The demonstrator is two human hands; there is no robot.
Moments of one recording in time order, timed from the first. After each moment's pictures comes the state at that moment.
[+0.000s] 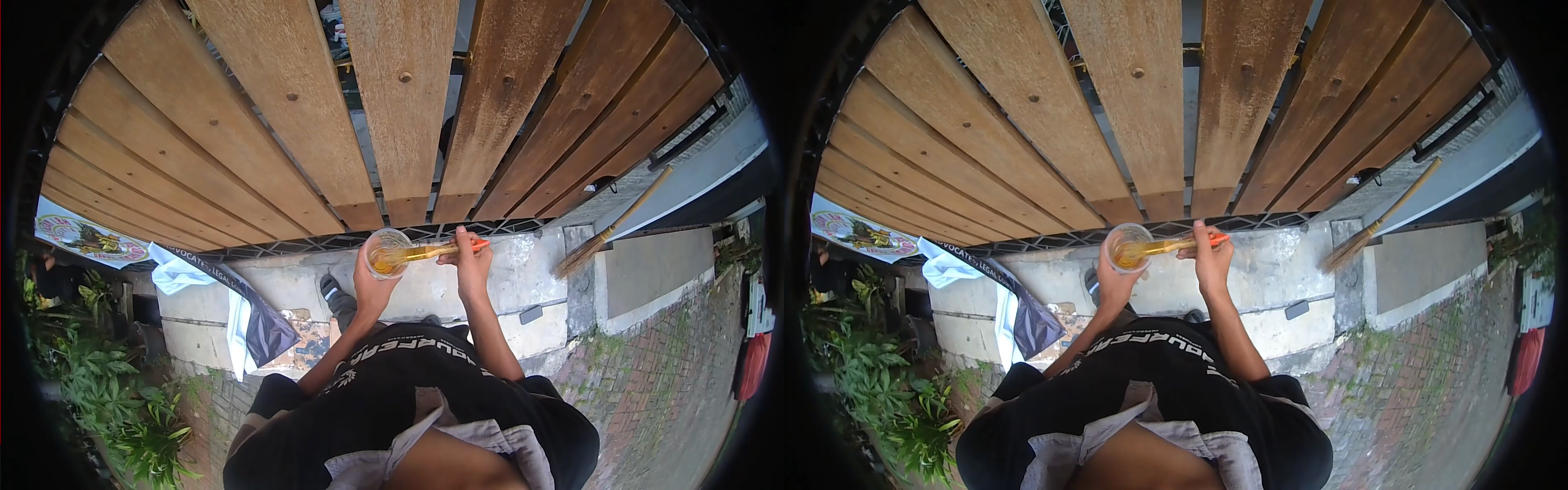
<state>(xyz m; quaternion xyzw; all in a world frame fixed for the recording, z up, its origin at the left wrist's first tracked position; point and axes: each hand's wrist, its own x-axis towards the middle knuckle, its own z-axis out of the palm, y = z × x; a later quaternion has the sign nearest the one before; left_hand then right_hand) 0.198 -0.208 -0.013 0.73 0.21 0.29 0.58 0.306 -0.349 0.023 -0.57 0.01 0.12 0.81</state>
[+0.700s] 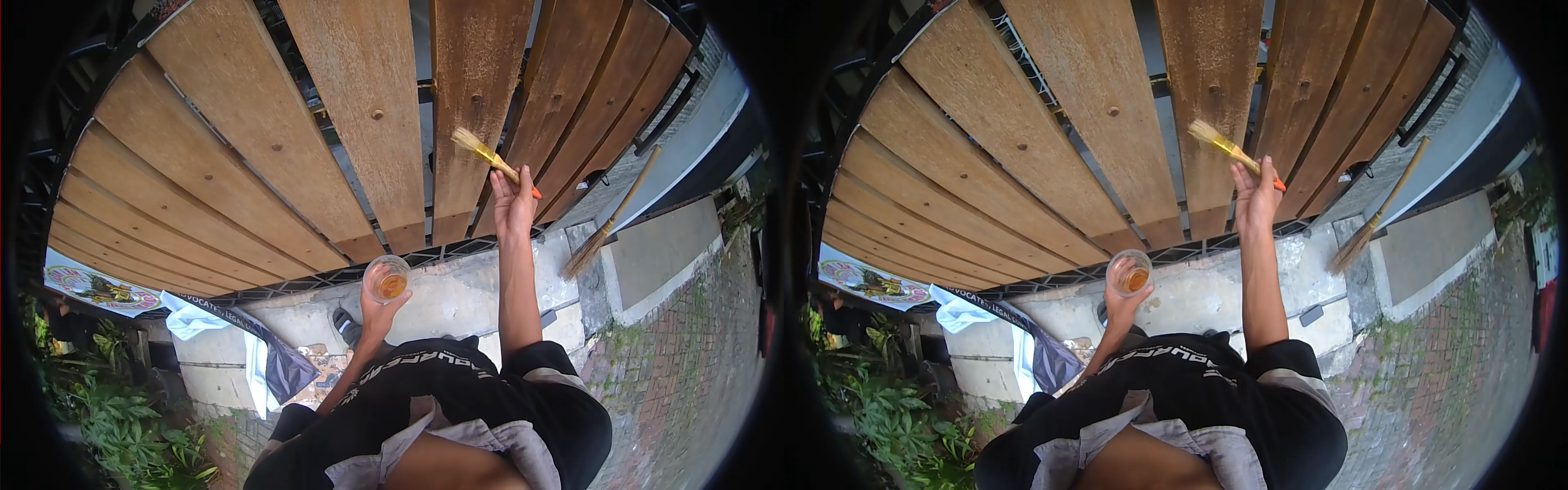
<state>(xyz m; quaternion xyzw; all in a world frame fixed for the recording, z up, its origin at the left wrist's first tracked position) 0.209 -0.194 -0.035 0.65 0.12 0.24 0.71 0.448 -0.373 0.079 -0.25 0.06 0.02 0.97</state>
